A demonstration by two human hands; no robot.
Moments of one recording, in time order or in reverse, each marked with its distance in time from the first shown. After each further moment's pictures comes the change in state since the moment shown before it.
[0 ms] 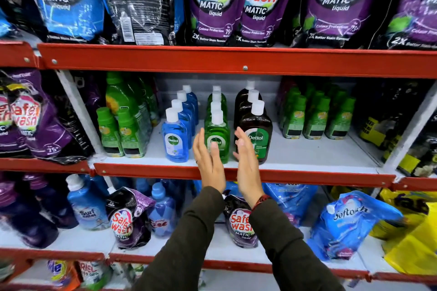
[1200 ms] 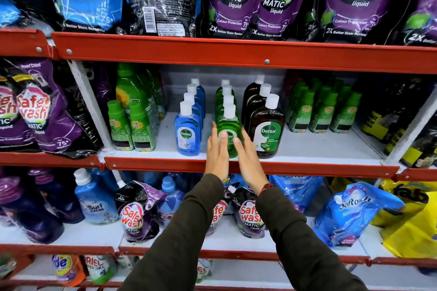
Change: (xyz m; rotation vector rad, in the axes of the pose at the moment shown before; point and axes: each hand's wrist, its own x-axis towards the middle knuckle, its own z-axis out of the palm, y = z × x) left_hand 0.023 0.005 -0.035 -0.010 -0.352 -0.200; right_hand 0.002 0.004 0.028 -0.174 -0.108 0.182
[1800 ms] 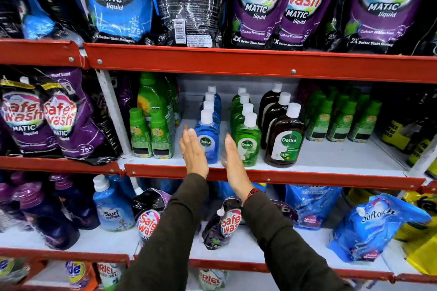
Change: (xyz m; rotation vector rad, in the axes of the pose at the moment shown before) left_hand 0.040 -0.019 -0.087 -0.143 0.342 -0.055; right_hand 0.004 -0.024 0.087 0.168 -0.083 0.065
